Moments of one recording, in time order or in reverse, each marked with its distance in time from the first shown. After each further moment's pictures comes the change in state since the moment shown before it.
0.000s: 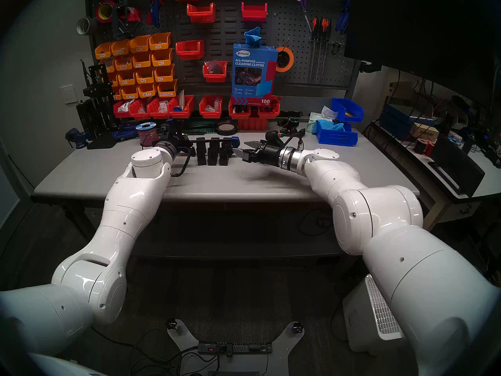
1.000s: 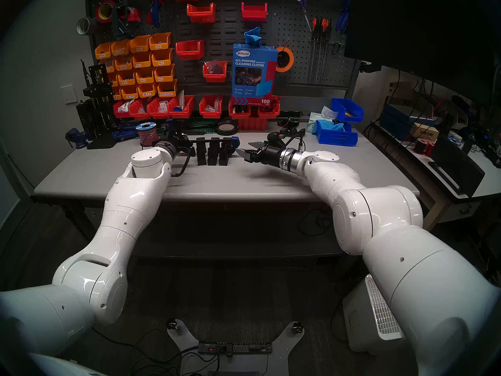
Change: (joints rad) left arm 0.001 -0.008 -0.013 0.000 0.015 0.000 -0.007; right arm -0.001 -0.002 0.002 0.019 -0.005 -0.018 -0.083
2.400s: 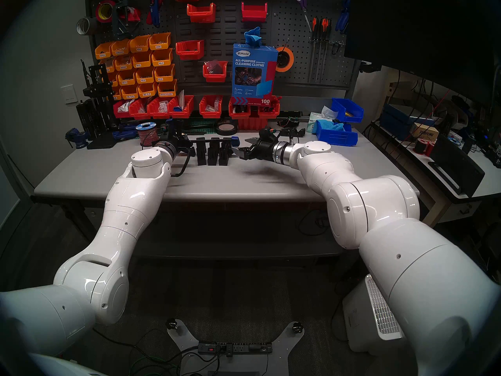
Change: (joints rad) left arm 0.001 -0.011 -0.016 0.001 0.019 0.003 -0.010; right arm 0.050 -0.038 -0.061 0.000 -0.090 -0.011 -0.113
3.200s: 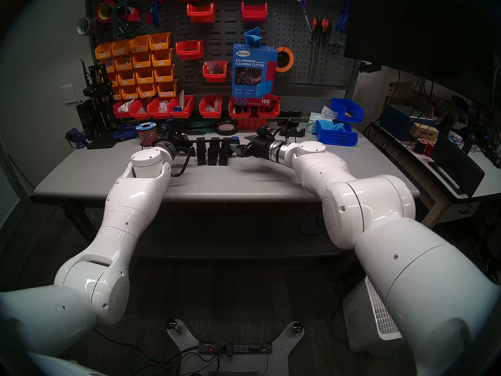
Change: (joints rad) left arm 0.000 -0.006 -0.010 0.000 0.012 0.002 -0.007; right arm 0.000 -0.025 0.004 0.008 -0.003 -0.016 -0.078
